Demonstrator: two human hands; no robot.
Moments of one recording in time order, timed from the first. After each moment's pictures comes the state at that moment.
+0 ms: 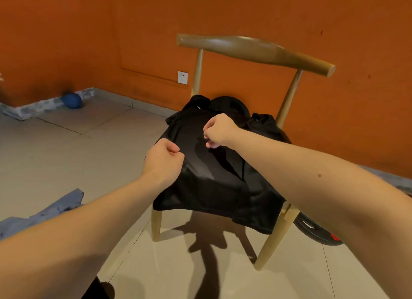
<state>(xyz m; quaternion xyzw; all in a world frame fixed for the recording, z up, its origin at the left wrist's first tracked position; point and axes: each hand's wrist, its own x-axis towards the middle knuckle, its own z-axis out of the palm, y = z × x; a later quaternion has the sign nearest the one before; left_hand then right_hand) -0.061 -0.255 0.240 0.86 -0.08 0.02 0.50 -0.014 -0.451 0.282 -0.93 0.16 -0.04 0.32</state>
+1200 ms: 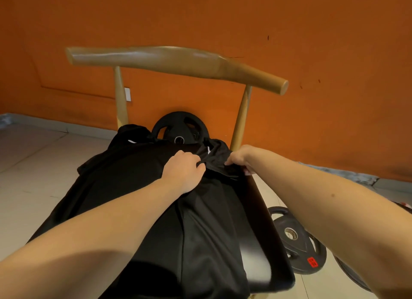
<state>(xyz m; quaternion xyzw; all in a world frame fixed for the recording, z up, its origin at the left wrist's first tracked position) 0.076 -0.532 0.241 0.89 -0.39 0.03 0.24 0.015 -0.720 0.276 -0.79 0.45 0.04 0.40</state>
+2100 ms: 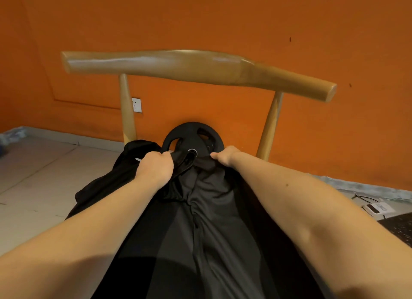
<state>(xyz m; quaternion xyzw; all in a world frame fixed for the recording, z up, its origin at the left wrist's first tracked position) 0.196 -0.510 0.245 0.88 -0.09 -0.08 0.46 0.166 -0.737 0.240 -0.86 0.37 -0.01 0.34</state>
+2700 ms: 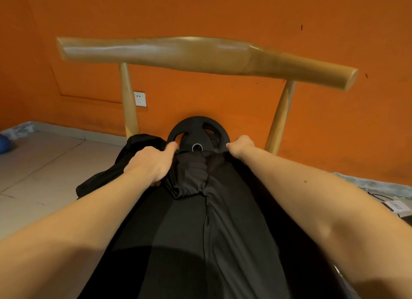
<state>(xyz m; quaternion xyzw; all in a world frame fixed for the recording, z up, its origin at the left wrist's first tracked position) 0.213 -0.499 0.241 0.94 -0.09 -0.07 0.32 0.172 -0.757 0.231 -0.84 0.38 -0.11 0.36</state>
